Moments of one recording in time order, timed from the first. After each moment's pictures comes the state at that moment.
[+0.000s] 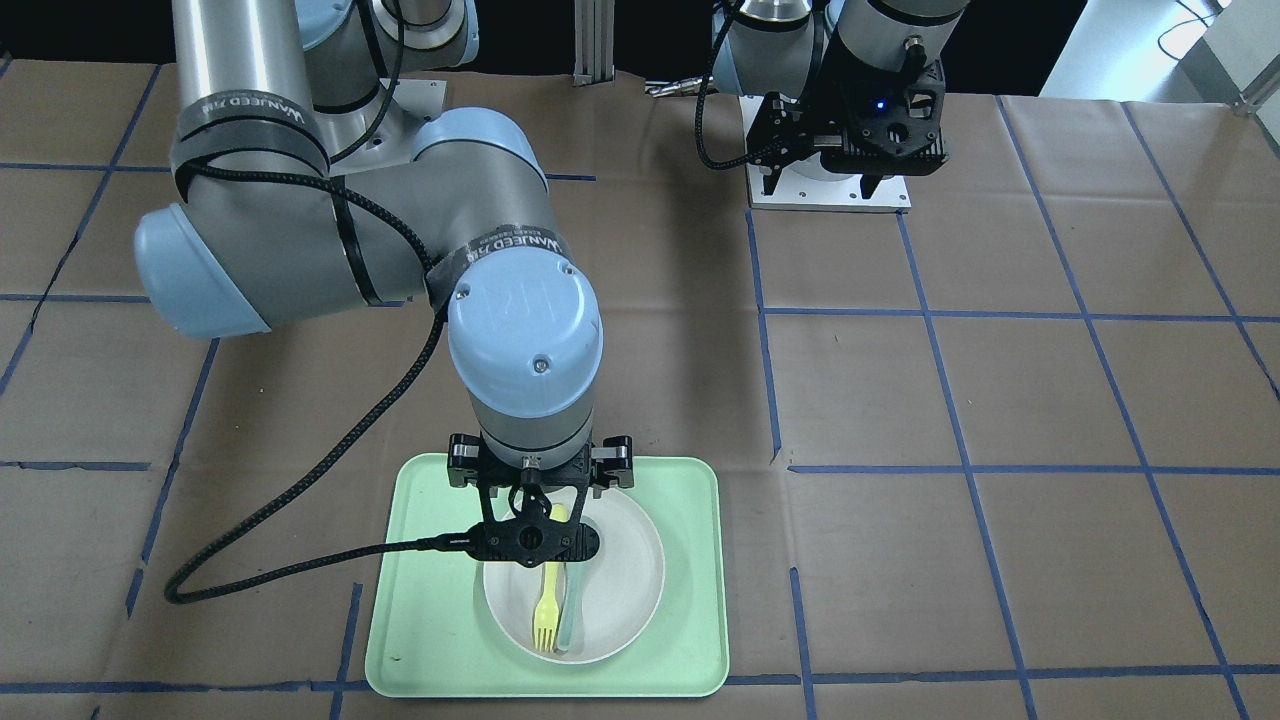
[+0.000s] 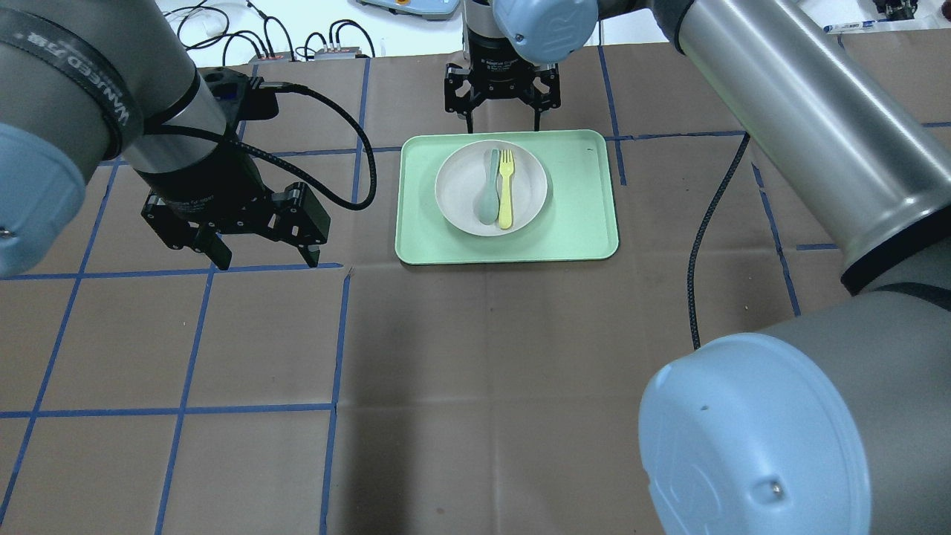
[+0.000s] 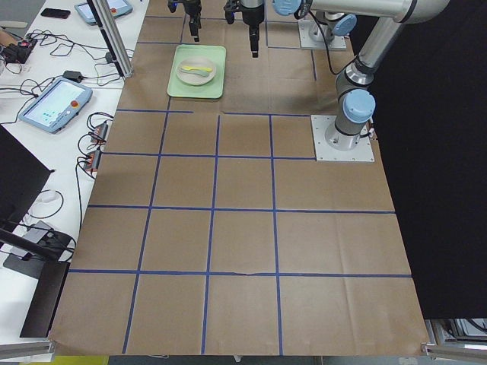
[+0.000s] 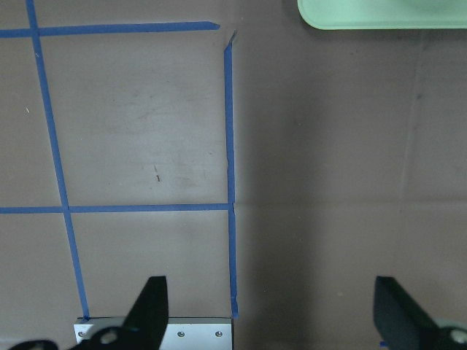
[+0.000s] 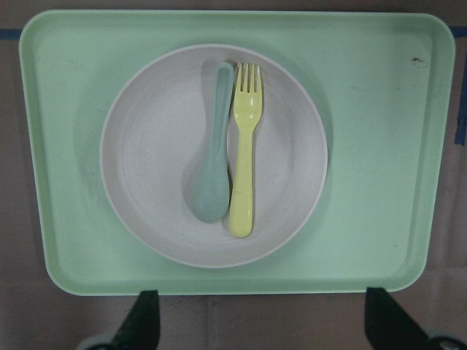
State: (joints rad) left arm -1.63 -1.45 -1.67 -1.70 1.56 -0.05; right arm 1.87 -0.95 1.08 -1.63 -1.58 0.29
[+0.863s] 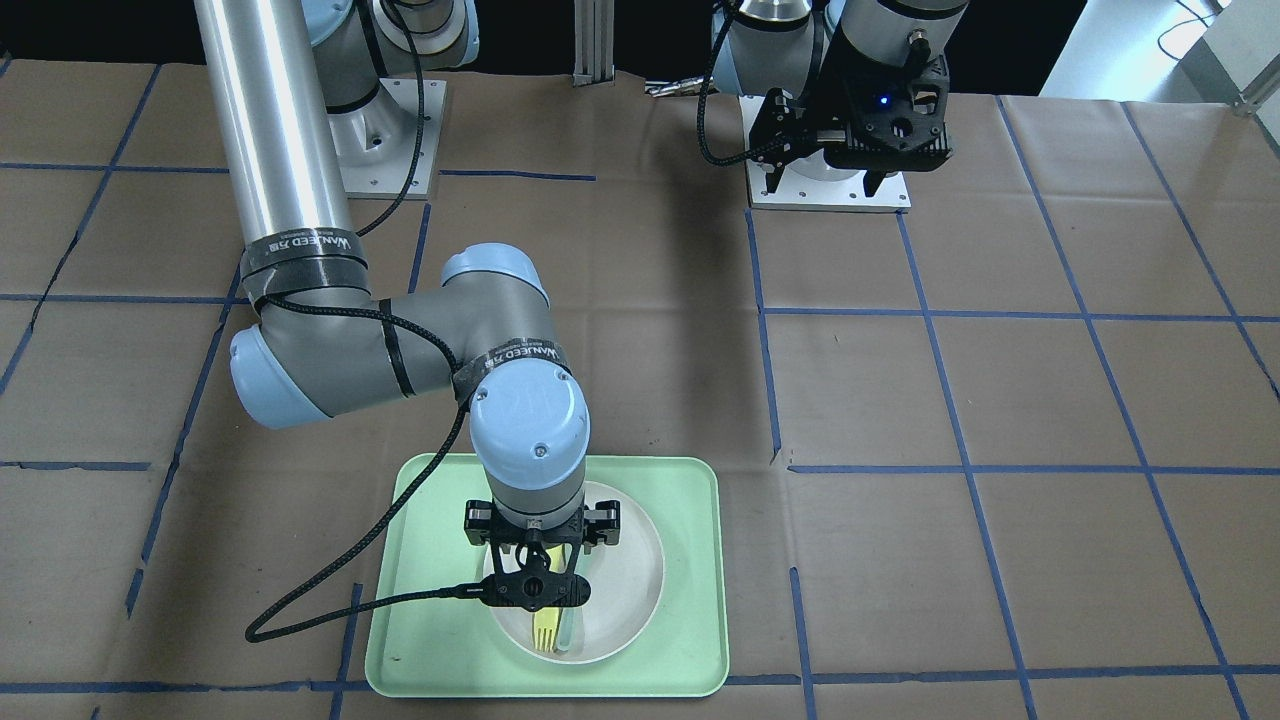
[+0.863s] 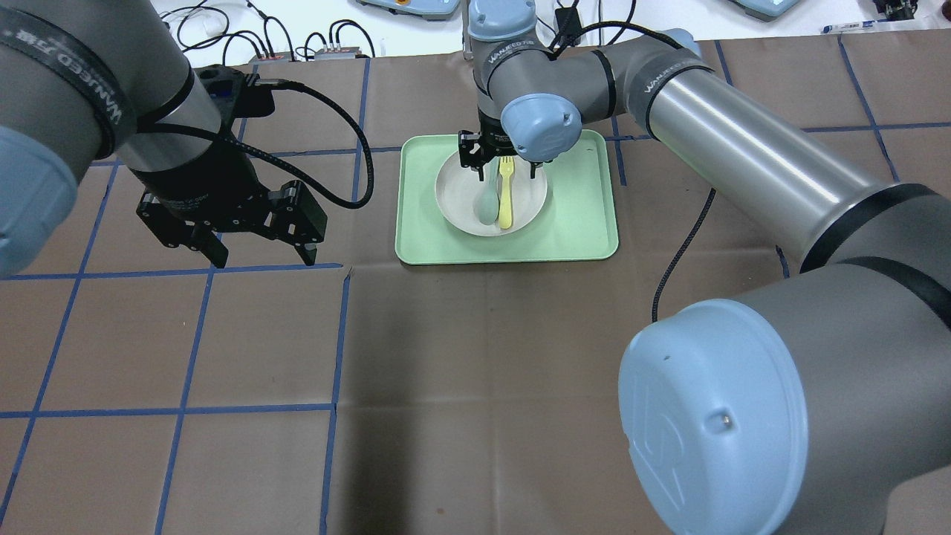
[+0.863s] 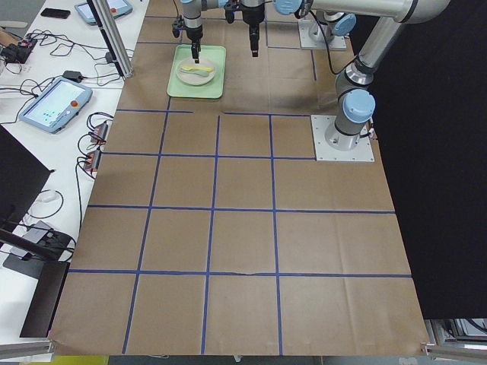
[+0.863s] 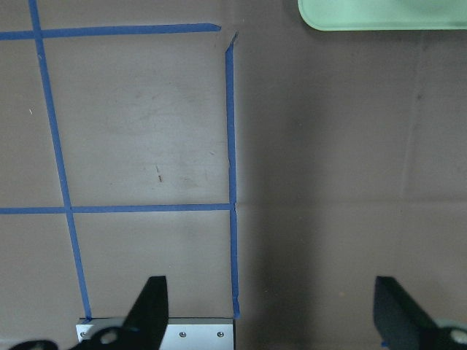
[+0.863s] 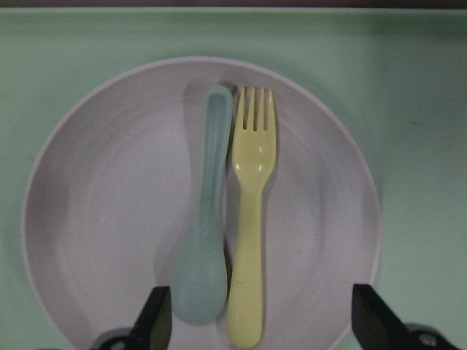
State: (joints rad) left arm -1.63 -1.45 -1.66 -1.70 1.56 -0.04; right arm 1.87 -0.88 1.26 -1.96 -1.59 0.30
